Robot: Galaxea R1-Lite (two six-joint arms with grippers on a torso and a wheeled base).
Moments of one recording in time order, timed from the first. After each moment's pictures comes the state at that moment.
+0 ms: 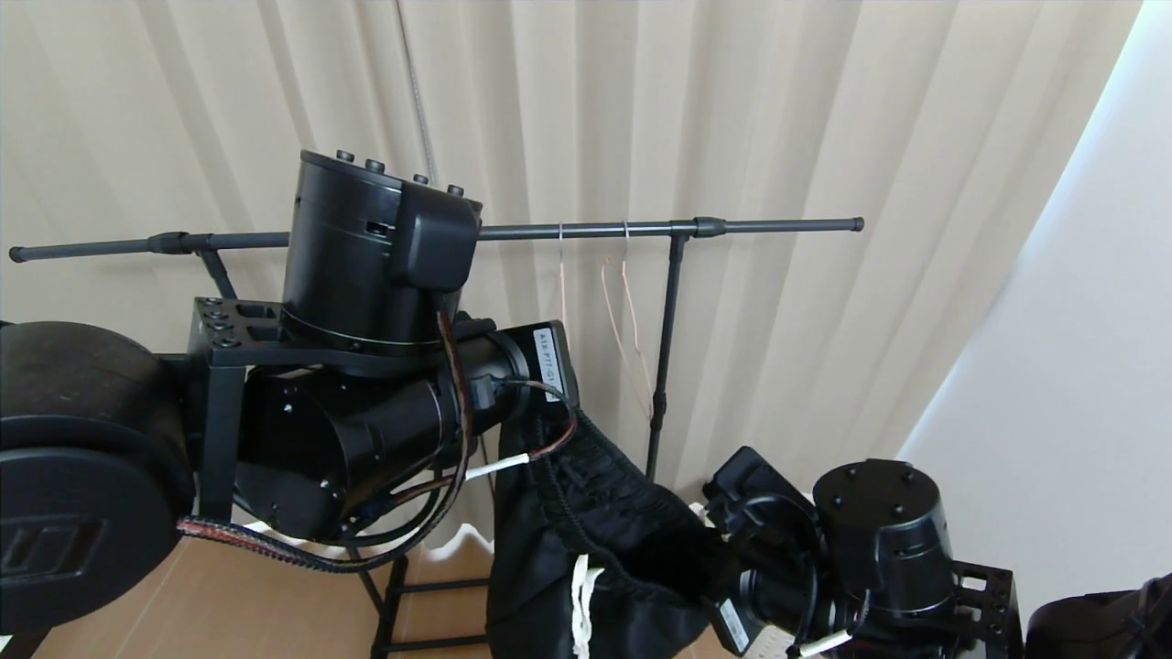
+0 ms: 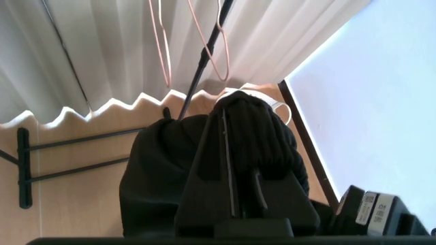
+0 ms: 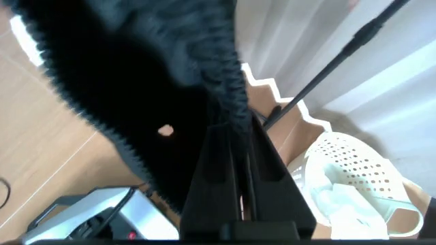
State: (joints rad) left arm -0.83 1.63 -1.12 -0.10 0.44 -0.48; right arm 0.79 1.82 -0.47 -0.82 -0.16 -0.01
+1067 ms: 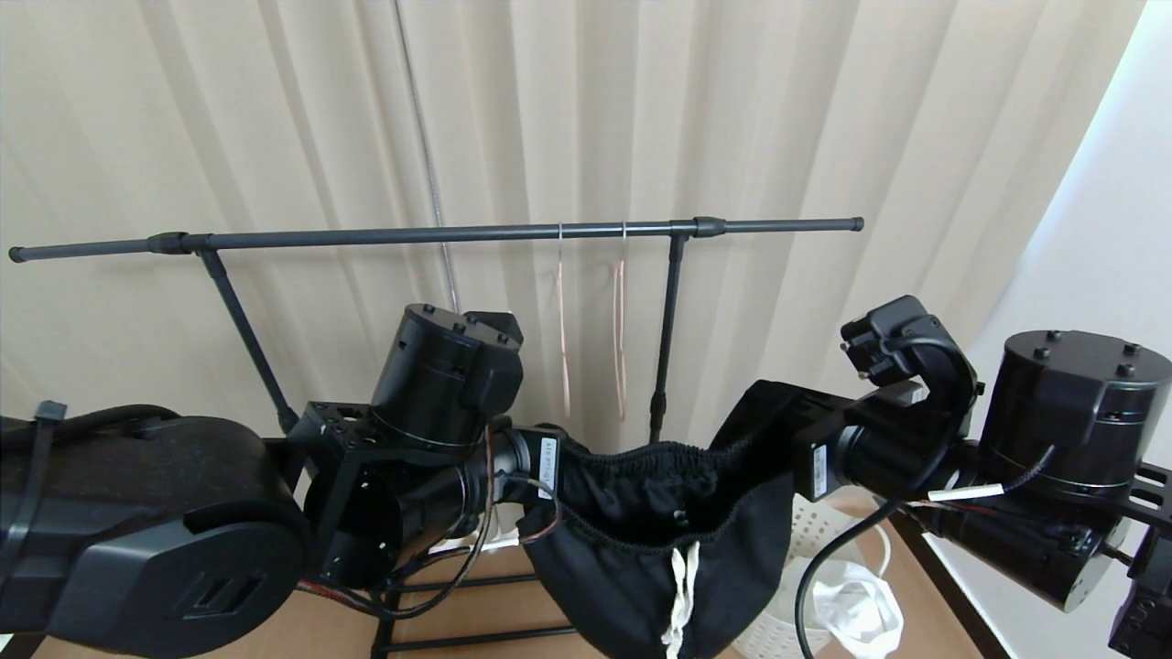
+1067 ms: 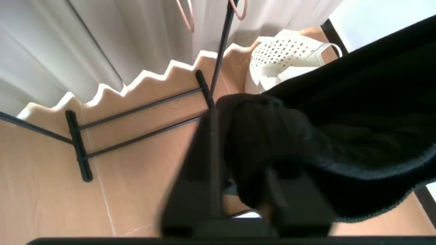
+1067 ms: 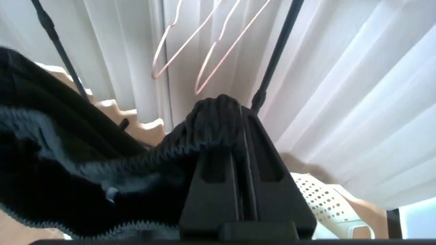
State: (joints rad) left arm -0.78 1.73 -0.94 -0.19 0.35 -0.32; right arm 0.62 1.60 -0.56 -0.82 -0.21 -0.04
